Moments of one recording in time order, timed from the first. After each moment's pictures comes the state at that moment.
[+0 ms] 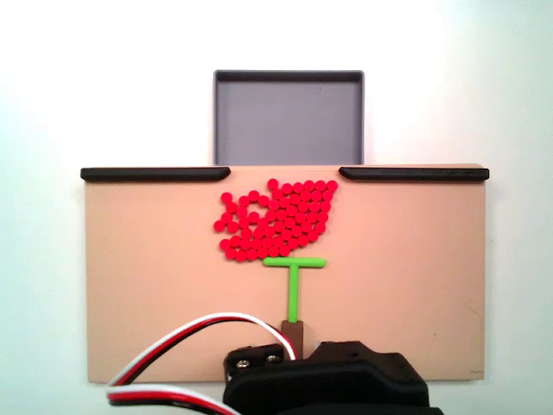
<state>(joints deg) 5.4 90.4 101.9 78.8 -96.8</state>
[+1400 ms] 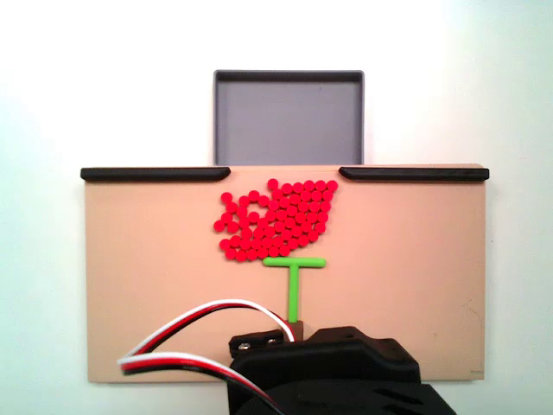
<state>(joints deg) 5.4 86.8 101.9 76.8 -97.0</state>
